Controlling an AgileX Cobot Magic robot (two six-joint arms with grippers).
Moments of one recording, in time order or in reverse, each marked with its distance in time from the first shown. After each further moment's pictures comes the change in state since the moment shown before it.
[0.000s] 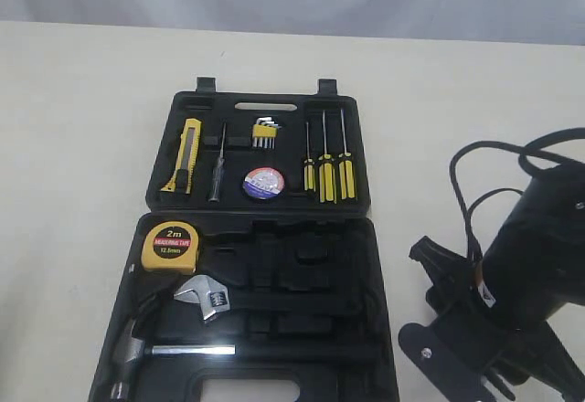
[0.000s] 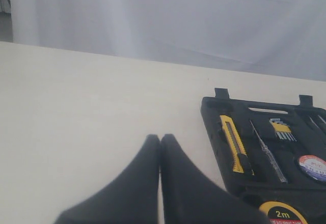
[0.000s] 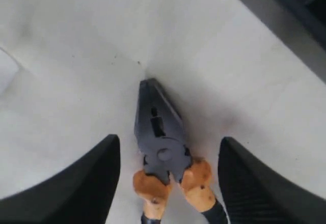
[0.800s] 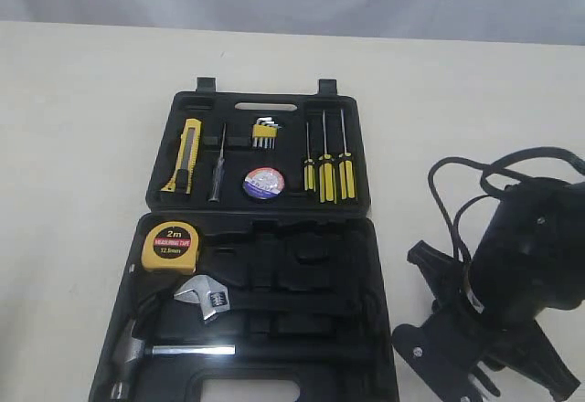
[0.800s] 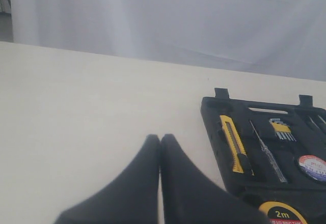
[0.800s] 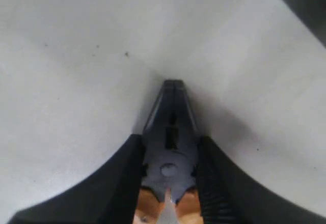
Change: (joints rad) left arm 0.000 0.000 0.000 0.000 0.000 0.000; right arm 0.000 0.103 0.009 -0.104 -0.078 0.115
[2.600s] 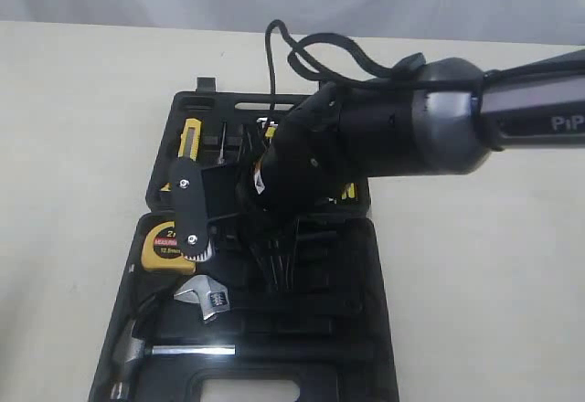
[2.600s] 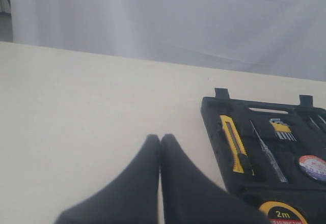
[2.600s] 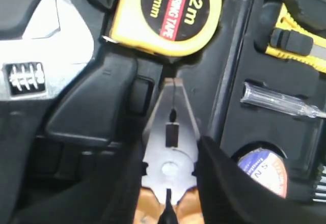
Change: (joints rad) left arm 0.000 0.000 0.000 0.000 0.000 0.000; right arm 0.180 0.283 -0.595 0.316 -0.178 0.308
